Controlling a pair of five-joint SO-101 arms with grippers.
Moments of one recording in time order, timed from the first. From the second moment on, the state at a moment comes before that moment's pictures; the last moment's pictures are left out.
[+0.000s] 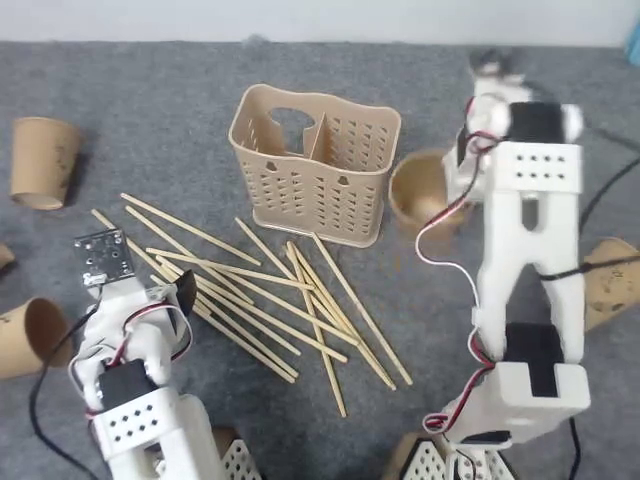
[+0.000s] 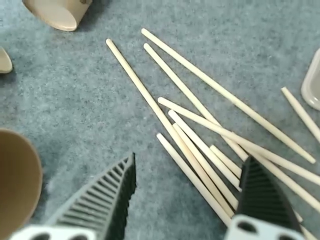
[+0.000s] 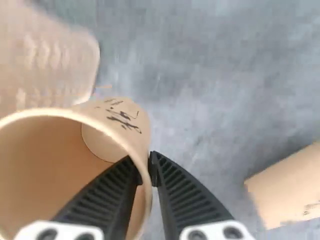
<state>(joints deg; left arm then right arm) -30.1 -79.4 87.1 53.0 -1.4 -2.5 5.2 -26.5 100.7 5.5</state>
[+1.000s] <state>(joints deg) -30.1 -79.4 87.1 53.0 -1.4 -17.8 17.0 -60.5 100.5 7.9</state>
